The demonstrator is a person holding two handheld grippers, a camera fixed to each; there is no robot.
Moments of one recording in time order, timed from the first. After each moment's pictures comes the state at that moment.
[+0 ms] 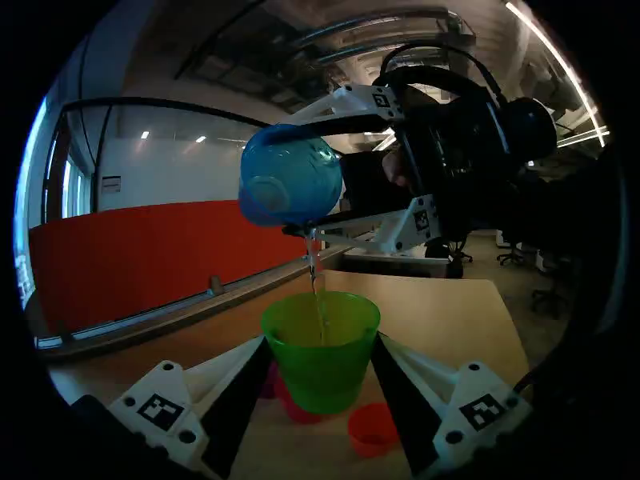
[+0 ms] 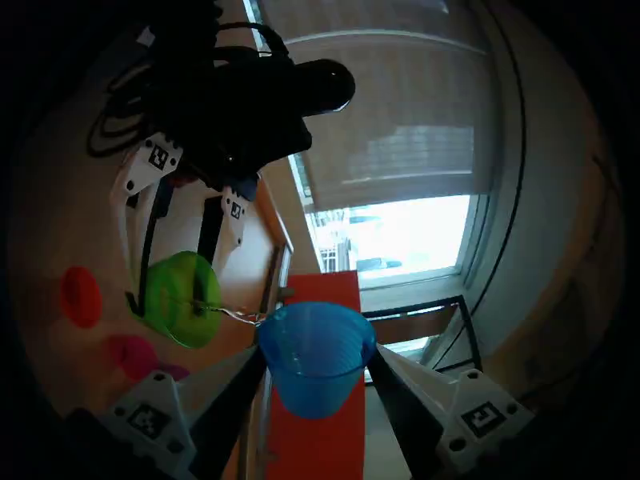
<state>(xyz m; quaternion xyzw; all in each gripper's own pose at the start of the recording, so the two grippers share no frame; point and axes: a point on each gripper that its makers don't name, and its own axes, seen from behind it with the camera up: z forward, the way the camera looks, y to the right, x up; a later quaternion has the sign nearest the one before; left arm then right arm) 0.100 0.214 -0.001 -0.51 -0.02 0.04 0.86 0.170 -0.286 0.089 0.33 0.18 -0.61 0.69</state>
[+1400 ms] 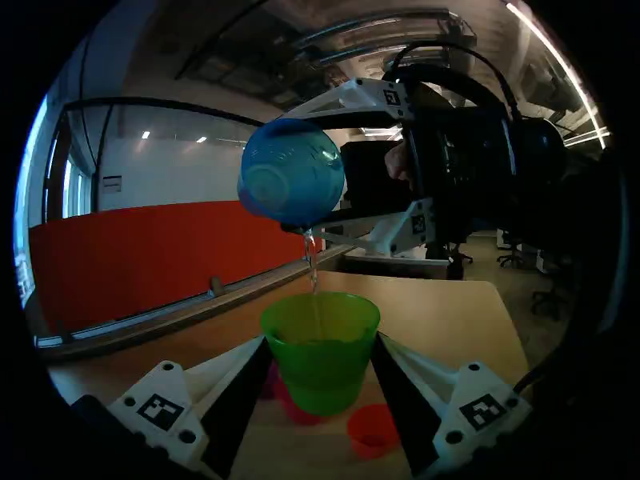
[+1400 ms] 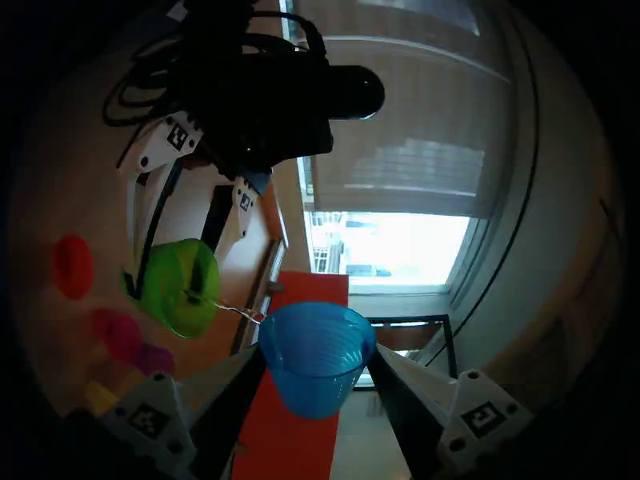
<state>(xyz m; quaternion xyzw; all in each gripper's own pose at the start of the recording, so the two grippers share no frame) 0.101 0.213 -0.001 -0.50 -0.02 0.04 0.86 0.176 -0.291 0.090 0.31 0.22 -0.66 0.65</state>
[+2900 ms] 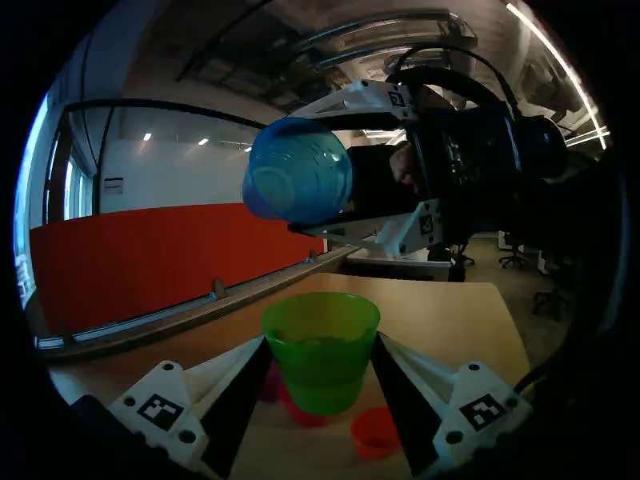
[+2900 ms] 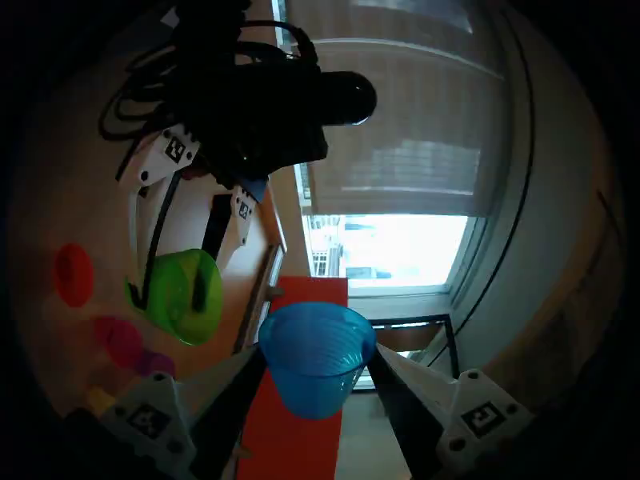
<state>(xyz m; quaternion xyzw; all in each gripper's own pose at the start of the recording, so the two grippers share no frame) 0.104 0.211 0.005 -0.50 -0.02 0.04 0.86 0.180 -0.292 0.084 0.32 0.21 -0.64 0.67</state>
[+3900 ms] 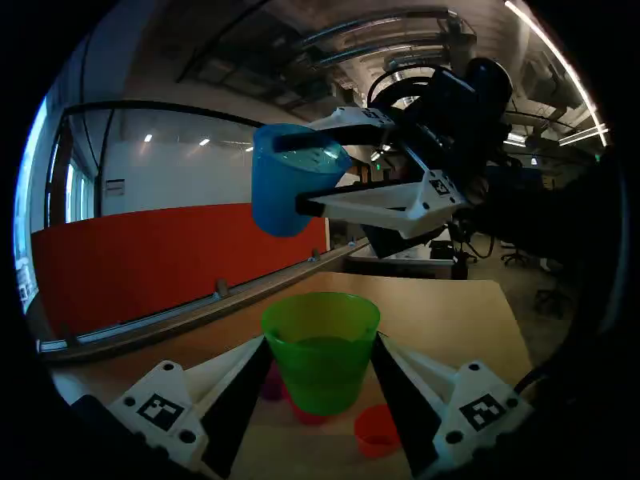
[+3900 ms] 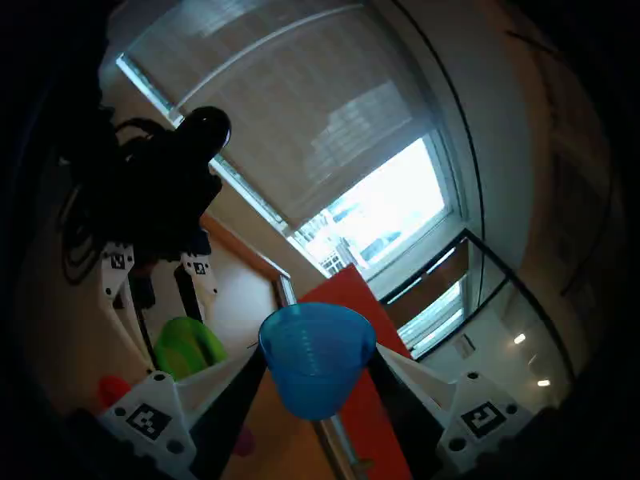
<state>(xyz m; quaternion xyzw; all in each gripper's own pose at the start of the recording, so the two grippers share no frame) 0.103 0.207 0.004 -0.50 -0.02 0.05 0.87 0.176 -0.285 0.069 0.39 0.11 -0.38 0.83</state>
